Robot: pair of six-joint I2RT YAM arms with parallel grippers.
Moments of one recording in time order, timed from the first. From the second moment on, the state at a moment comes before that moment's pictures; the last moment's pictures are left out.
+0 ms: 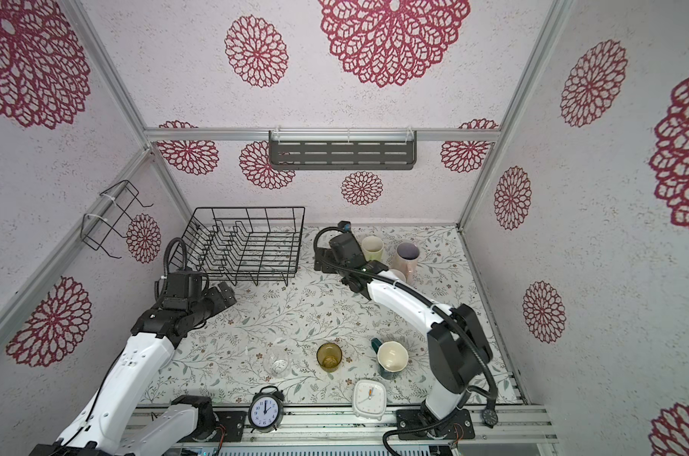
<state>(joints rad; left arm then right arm) -0.09 1.00 0.87 -0.72 -0.13 -0.58 0.71 1.73 1.42 -0.27 0.15 0.55</state>
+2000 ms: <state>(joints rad) -0.07 0.89 0.86 -0.73 -0.08 -0.44 0.75 1.77 1.43 -0.63 0.24 0.75</state>
